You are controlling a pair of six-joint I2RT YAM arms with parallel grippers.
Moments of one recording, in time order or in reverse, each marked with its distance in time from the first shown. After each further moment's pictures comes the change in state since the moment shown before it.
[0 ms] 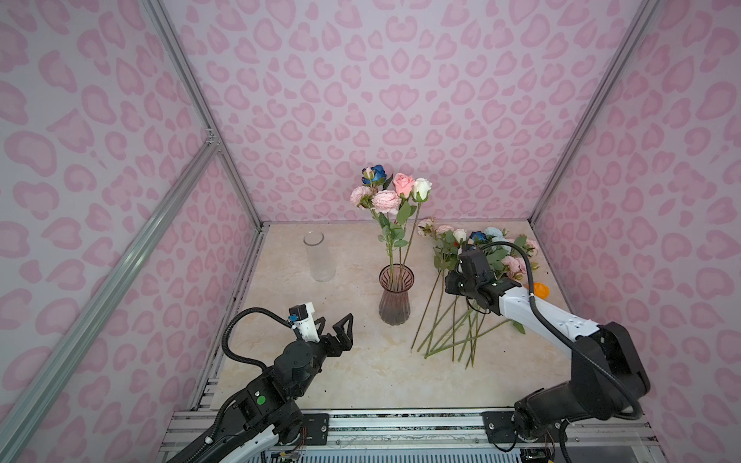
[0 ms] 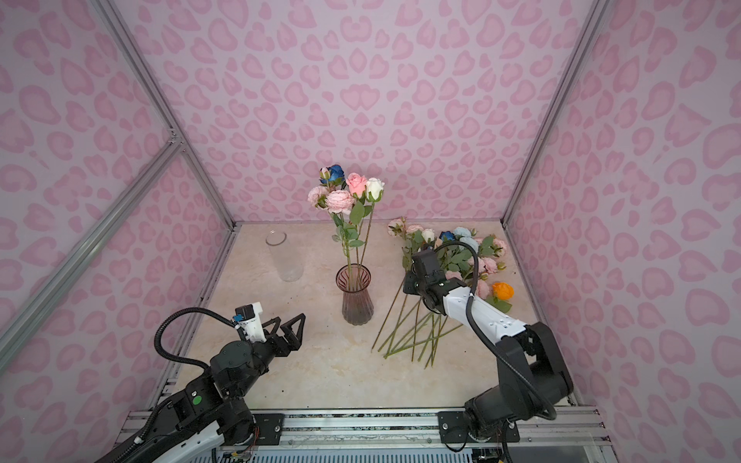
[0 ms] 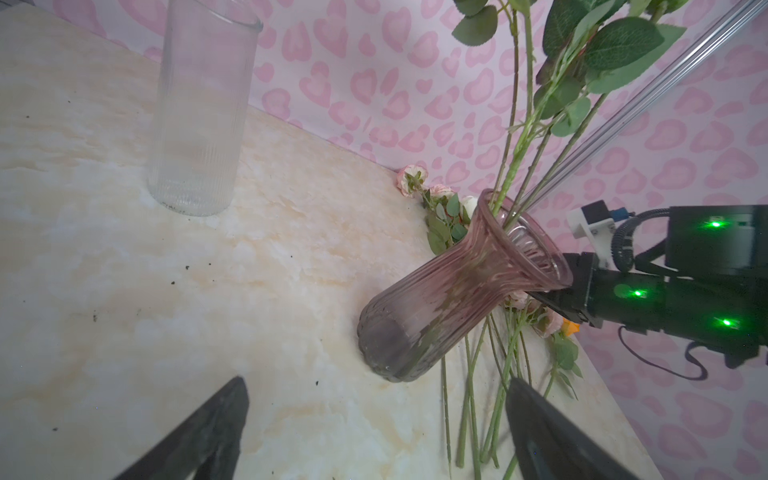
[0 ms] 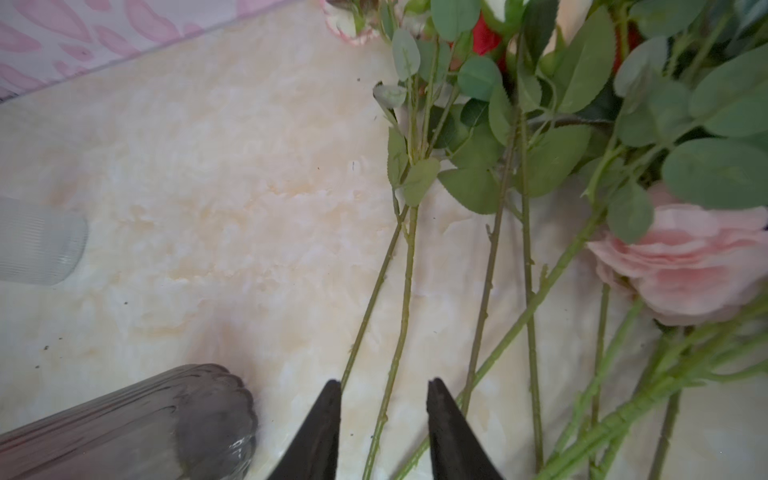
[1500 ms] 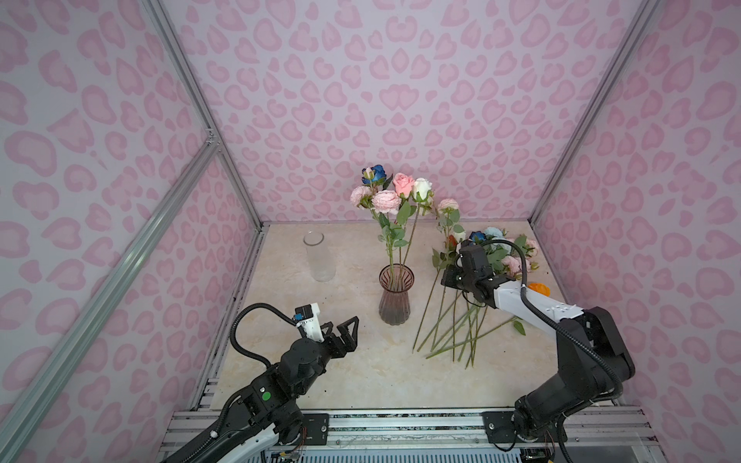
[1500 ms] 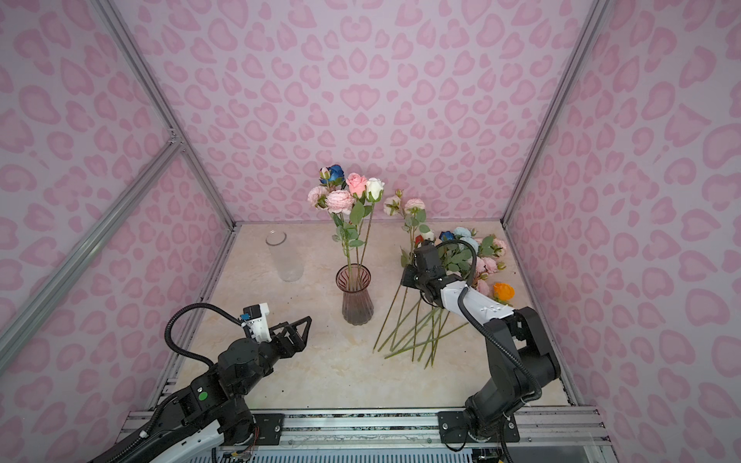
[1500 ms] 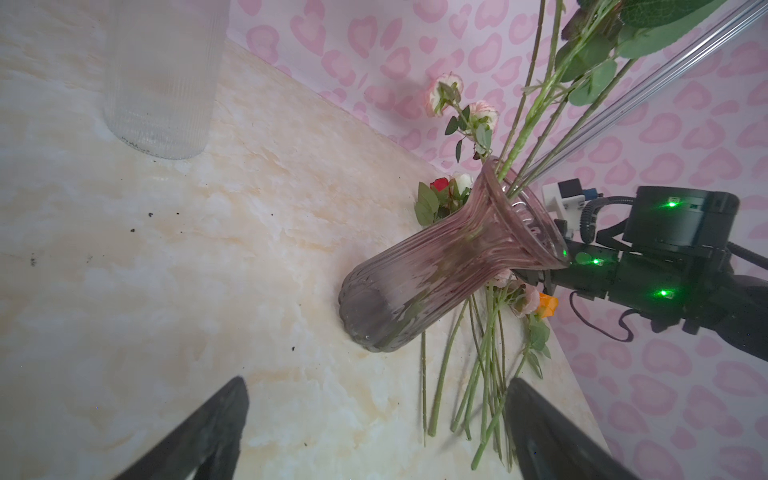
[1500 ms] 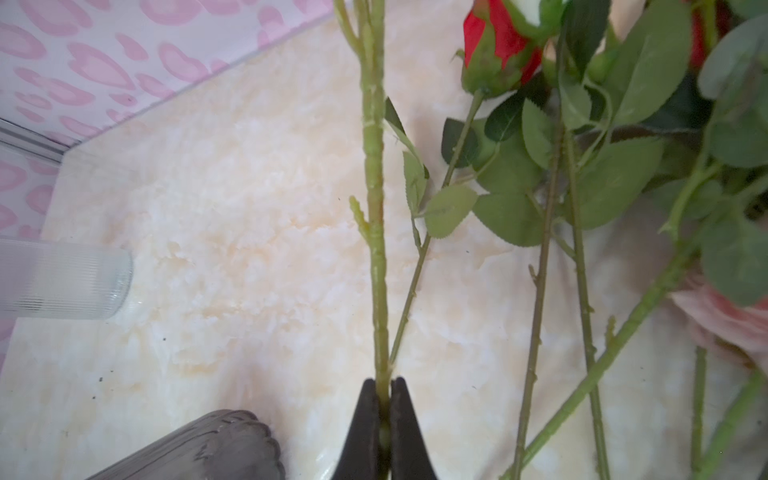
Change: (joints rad) left arm 0.000 0.060 0.007 0.006 0.070 -0.106; right arm -0.051 0.031 -0.002 0.157 -0.106 0.054
